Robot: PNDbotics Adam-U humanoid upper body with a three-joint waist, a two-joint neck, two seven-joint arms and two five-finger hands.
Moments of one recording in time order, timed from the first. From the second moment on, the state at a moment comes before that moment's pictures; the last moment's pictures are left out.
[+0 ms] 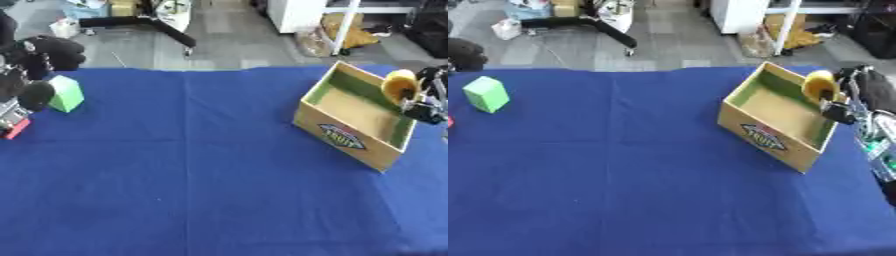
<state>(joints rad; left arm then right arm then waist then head) -0.42 0.56 -0.10 -1.80 0.17 -0.12 -0.35 -0.58 -0.66 0.11 -1.05 0.71 0.08 -0.26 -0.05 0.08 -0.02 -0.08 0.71</state>
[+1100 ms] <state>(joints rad) -0.41 0.55 -0.10 -1.80 0.17 -0.12 -0.35 -0.66 -0.61 0.13 -1.01 0.88 0.09 0.00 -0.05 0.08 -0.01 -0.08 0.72</state>
